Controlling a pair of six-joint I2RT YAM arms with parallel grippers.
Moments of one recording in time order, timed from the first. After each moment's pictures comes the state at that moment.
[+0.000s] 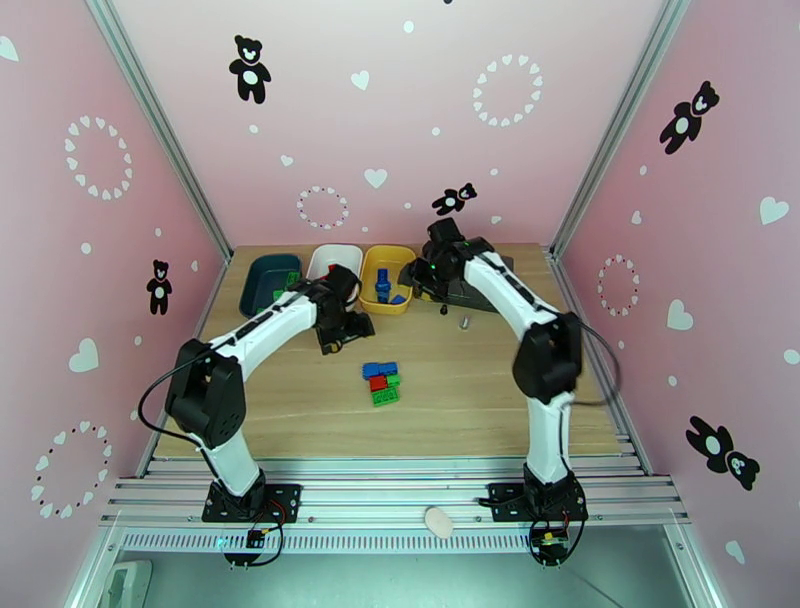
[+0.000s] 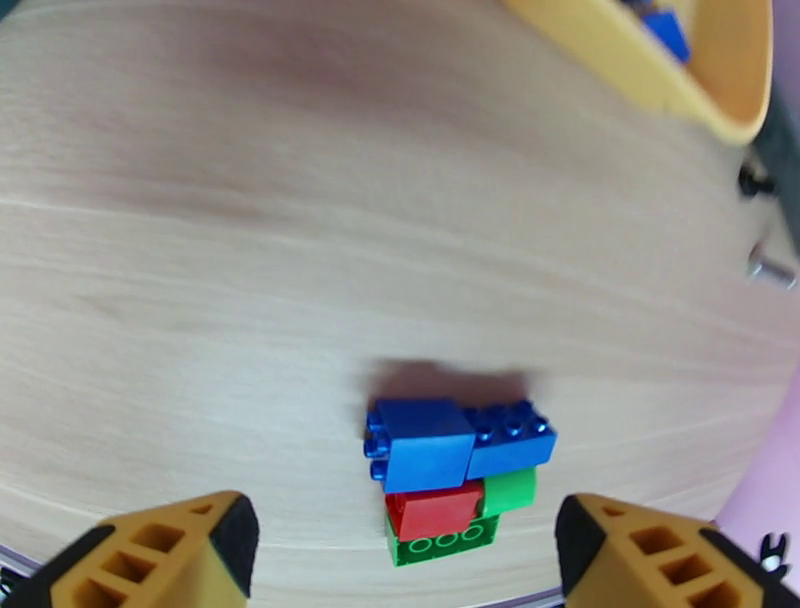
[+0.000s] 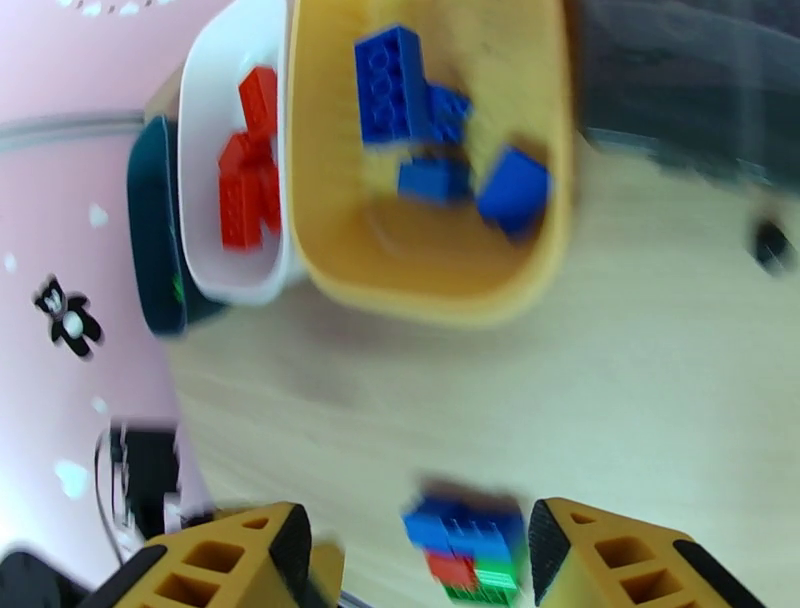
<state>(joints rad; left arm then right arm) -0.53 1.81 1.44 -0.97 0.13 -0.81 0.45 1.92 1.83 -0.96 -0.34 0.66</state>
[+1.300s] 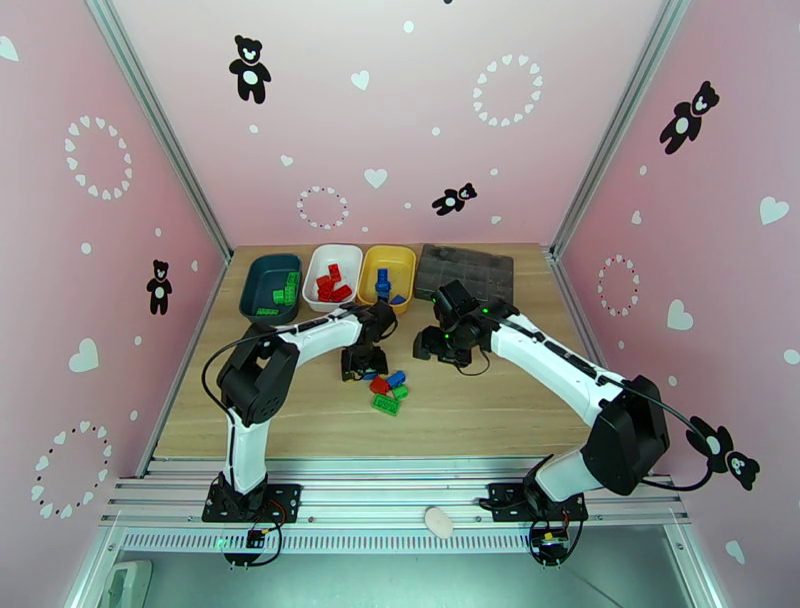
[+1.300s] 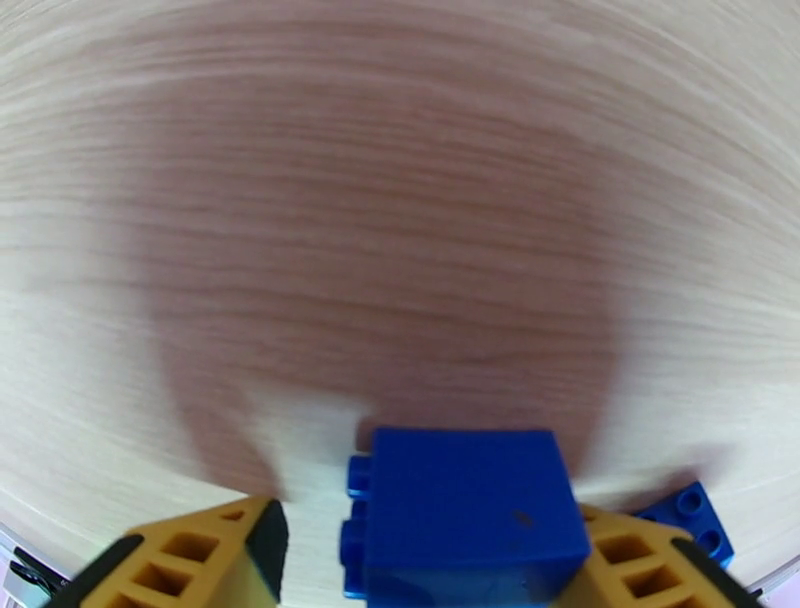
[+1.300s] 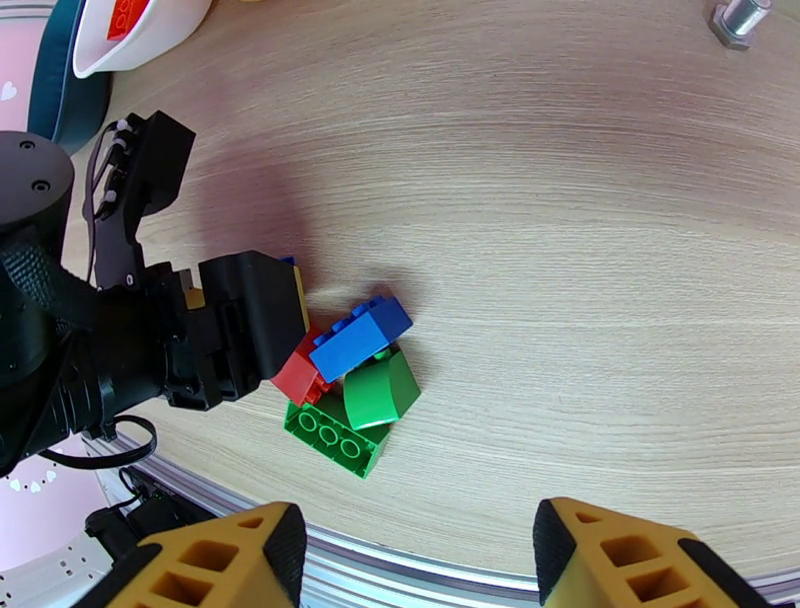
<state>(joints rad) -0.67 2.01 1.43 -0.98 0.04 -0.85 0.61 1.51 1.25 -0.92 -0.19 0.69</state>
